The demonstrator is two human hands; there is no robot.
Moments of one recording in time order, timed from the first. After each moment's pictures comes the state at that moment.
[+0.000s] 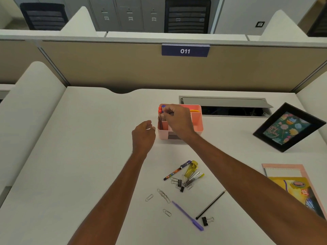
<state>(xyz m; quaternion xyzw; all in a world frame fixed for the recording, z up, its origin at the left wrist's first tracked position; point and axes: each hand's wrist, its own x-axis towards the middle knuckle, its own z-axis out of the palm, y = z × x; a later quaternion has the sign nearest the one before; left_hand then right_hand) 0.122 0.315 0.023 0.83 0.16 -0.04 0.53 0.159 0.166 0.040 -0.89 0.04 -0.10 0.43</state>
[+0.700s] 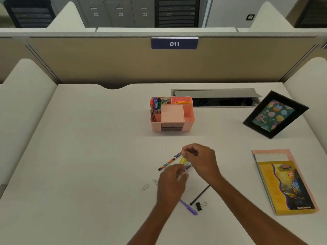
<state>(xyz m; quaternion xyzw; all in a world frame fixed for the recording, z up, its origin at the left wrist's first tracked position) -0.066 0.245 -0.027 0.87 0.00 -0.12 0.49 -0.028 0.096 0.014 -0.83 0.15 0.01 0.53</state>
